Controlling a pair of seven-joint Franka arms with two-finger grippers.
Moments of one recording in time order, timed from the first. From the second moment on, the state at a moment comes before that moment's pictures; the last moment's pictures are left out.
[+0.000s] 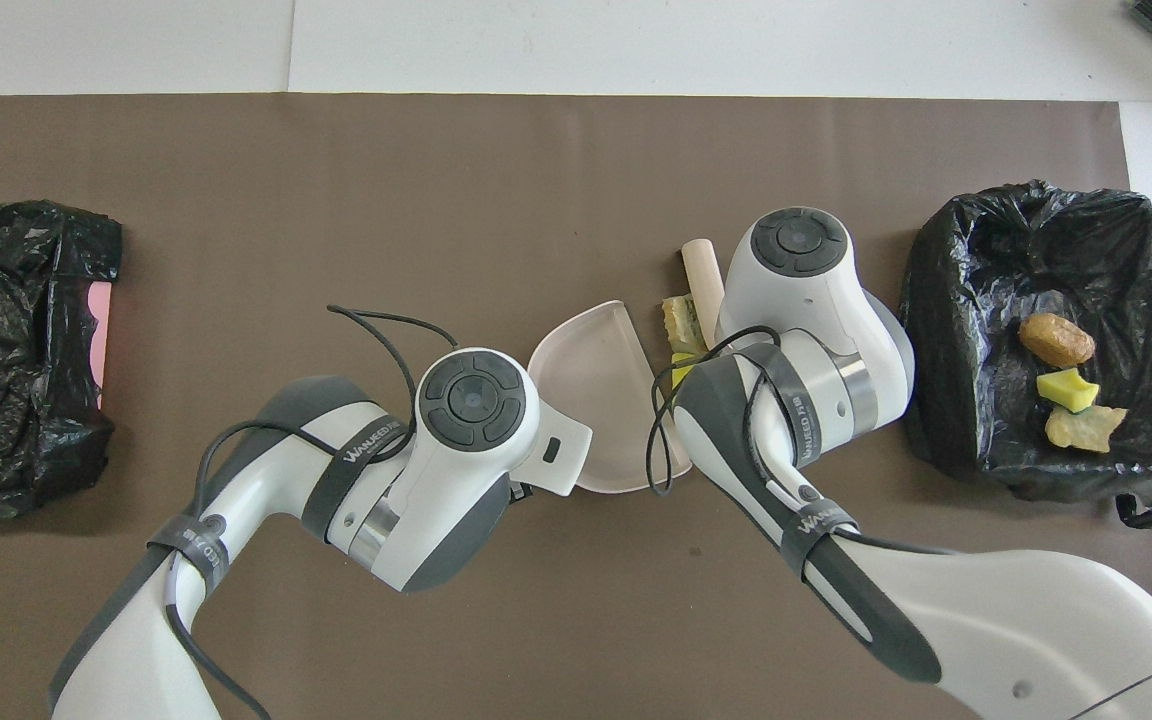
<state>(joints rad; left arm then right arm) -0.61 0.21 -0.07 -1.99 0.02 2.14 0.55 0.36 0.38 0.16 -1.78 0.21 1.91 0.15</state>
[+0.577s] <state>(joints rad) -0.61 0.21 -0.07 -1.99 0.02 2.15 0.55 0.18 0.24 0.16 -1.75 0.22 1.62 0.08</state>
